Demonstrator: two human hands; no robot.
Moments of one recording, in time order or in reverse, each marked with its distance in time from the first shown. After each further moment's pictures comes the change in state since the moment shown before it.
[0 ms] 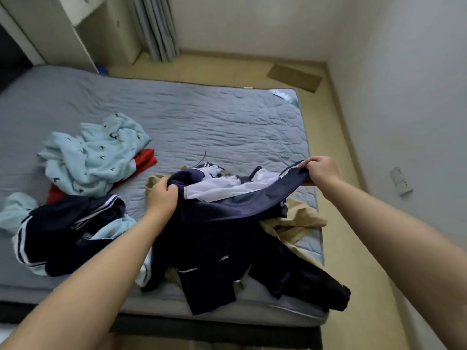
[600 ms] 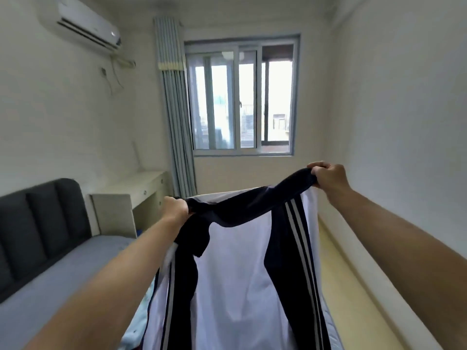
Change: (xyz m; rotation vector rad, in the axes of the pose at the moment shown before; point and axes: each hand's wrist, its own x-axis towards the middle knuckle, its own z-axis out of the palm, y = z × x) left_hand -0.025 0.274 -0.244 -0.471 0.197 0.174; right_hand -0.167 -0.305 -0.140 0.410 0.169 -0.693
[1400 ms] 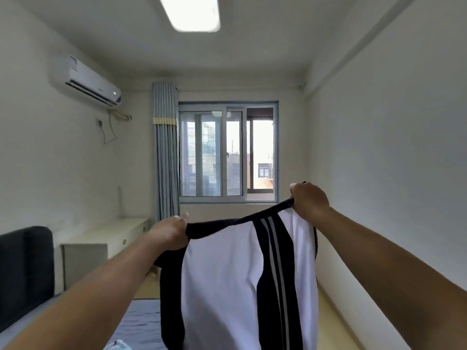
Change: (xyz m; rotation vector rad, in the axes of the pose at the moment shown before) left_hand -0.011 0.076 -0.021 1.142 -0.238 0.661; right_hand 0.007 -0.071 -0.009 -1.335 0.025 -0.552
